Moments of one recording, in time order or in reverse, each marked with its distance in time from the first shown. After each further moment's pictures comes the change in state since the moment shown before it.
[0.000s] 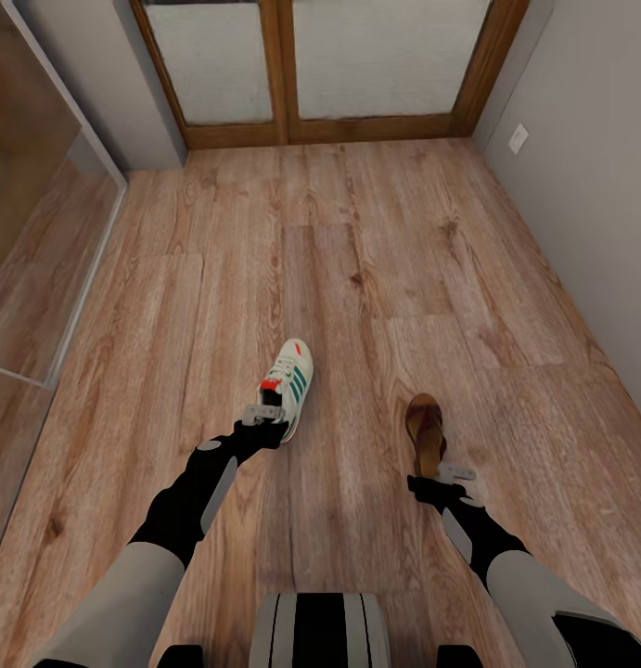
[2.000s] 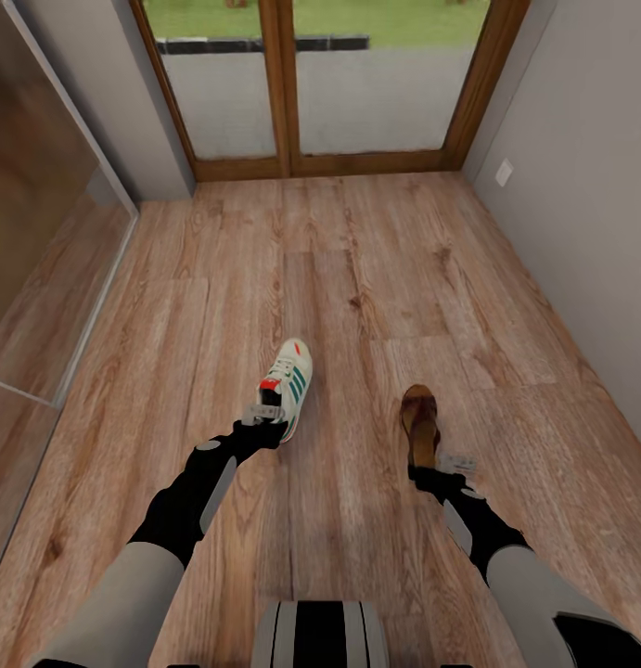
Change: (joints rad) left arm 0.000 0.002 0.001 -0.001 0.000 0.003 0.000; right arm -0.001 0.001 -0.001 -0.062 0.001 0.002 0.005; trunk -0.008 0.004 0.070
